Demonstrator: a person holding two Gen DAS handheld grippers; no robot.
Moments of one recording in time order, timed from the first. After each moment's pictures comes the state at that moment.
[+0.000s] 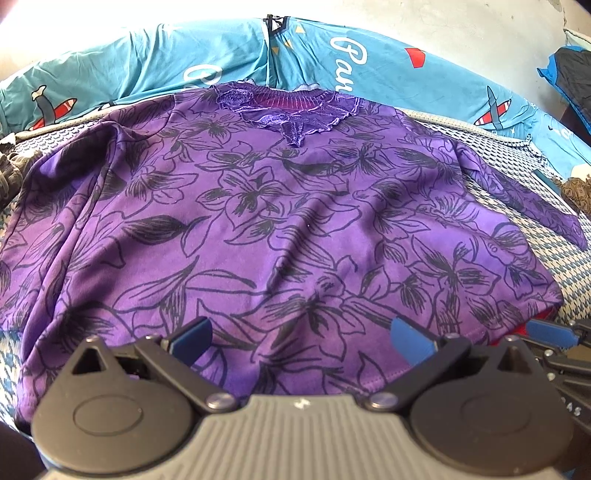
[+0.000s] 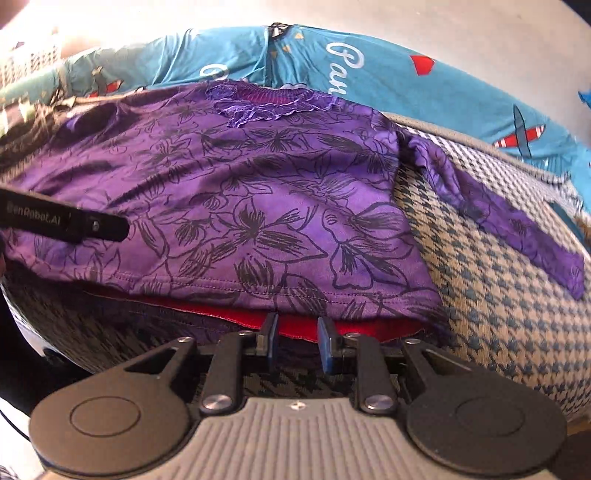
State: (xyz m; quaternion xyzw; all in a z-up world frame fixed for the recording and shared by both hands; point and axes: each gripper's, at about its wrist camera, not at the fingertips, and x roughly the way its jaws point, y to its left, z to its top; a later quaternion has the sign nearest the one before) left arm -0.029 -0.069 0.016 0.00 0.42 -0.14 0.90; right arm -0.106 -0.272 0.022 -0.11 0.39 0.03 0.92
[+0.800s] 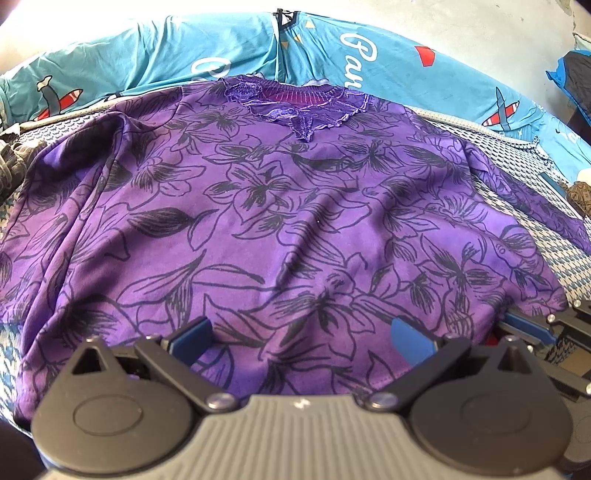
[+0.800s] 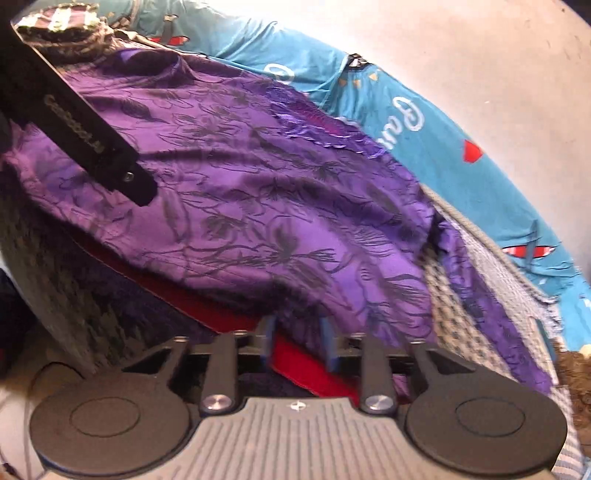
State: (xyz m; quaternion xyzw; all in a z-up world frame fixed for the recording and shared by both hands) left arm -0.025 -0.064 0.013 0.00 0.42 -0.13 0.90; right arm -0.098 -0.236 0.002 -0.27 0.33 0.07 0.90
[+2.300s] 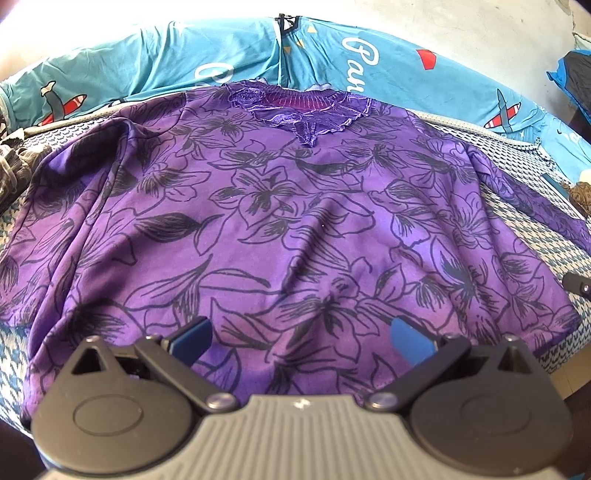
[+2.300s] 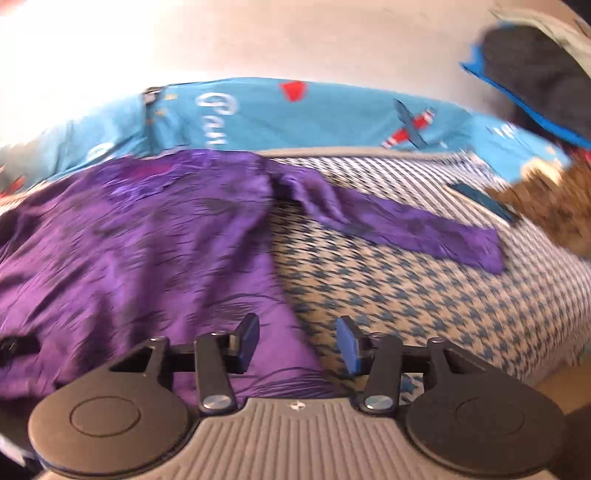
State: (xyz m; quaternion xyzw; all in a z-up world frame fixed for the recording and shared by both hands) left arm -0.026 -0.063 0.014 0.00 0.42 -0.13 0.90; right arm -0.094 -0.347 0.041 0.05 0.34 -0.14 0.93
